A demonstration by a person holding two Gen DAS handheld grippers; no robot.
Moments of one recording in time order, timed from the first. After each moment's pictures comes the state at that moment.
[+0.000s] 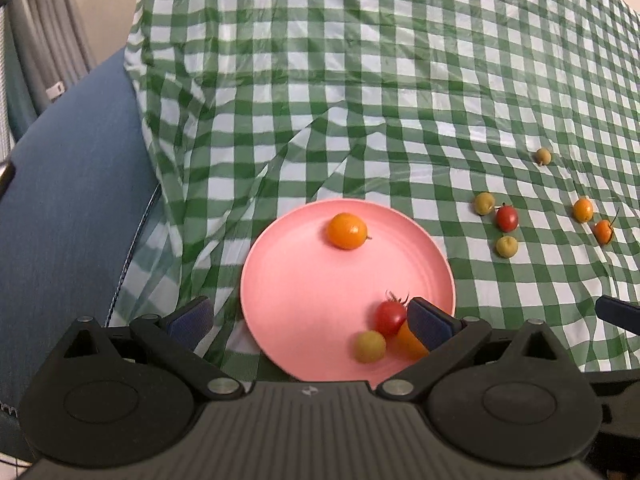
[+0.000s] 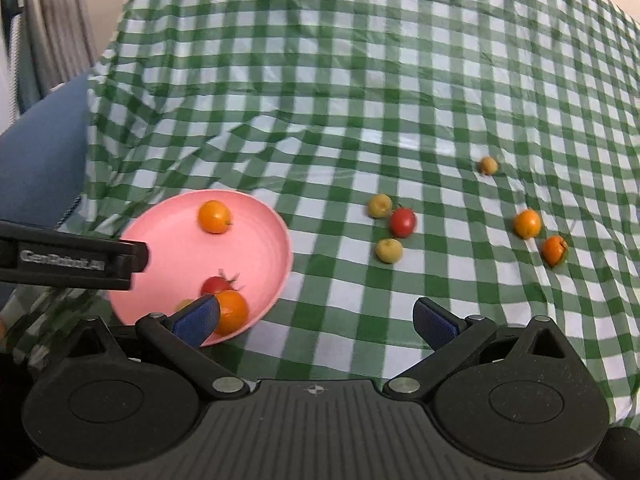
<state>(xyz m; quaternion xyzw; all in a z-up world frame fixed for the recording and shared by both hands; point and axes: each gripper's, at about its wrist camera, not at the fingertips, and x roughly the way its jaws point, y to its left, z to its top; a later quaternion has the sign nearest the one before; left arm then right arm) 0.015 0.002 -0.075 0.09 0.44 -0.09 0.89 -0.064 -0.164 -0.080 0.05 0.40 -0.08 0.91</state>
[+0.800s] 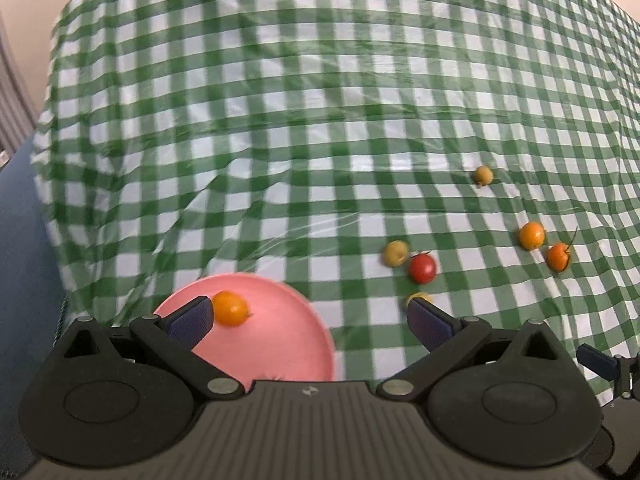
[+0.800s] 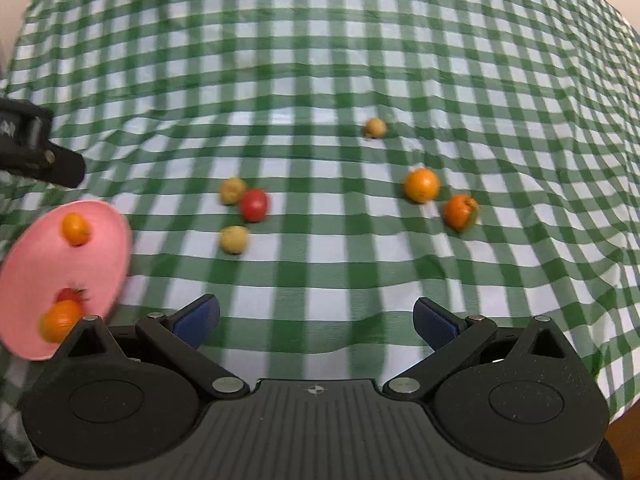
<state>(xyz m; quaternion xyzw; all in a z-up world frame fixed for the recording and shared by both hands) 0.044 -0.127 -0.054 0.12 0.42 -0.14 0.89 -0.075 -0.281 -0.120 0.08 0.40 -0.18 0.90</state>
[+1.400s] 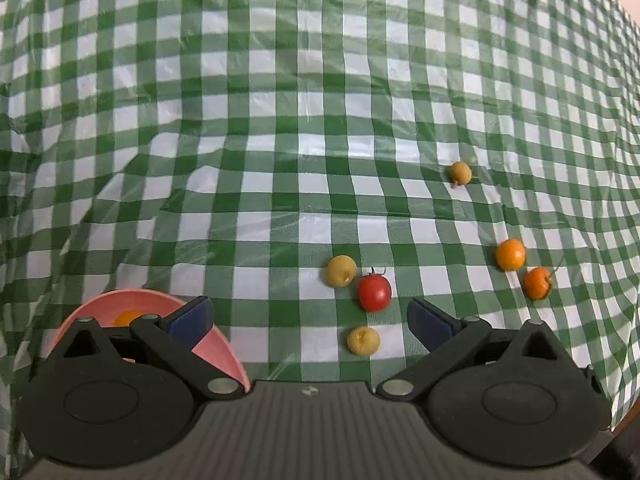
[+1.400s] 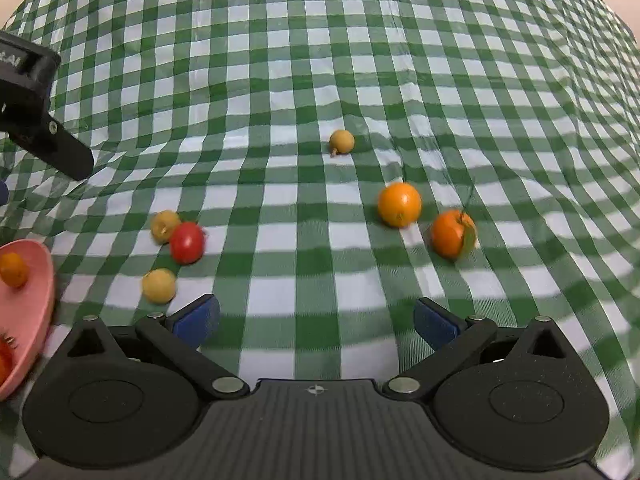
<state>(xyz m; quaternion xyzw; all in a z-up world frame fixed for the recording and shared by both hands) 0.119 -0.178 -0.094 0.07 0.49 -0.17 0.85 -0.024 -0.340 -0.176 0.08 0.34 -0.18 0.92</state>
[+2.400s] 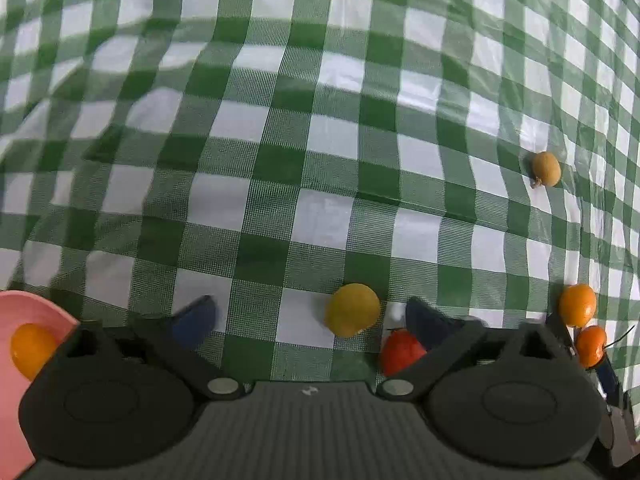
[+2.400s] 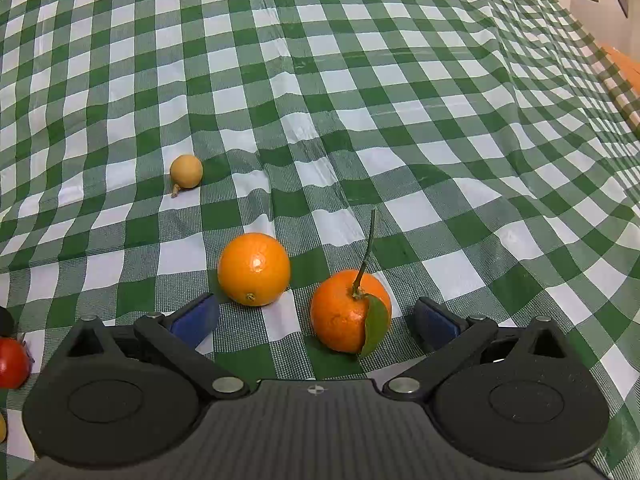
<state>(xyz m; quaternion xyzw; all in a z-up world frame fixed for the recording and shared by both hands) 0.201 -0.222 -0.177 0.04 0.59 -0.11 0.80 0.022 -0.420 -0.205 0.12 0.32 -0.32 0.88</state>
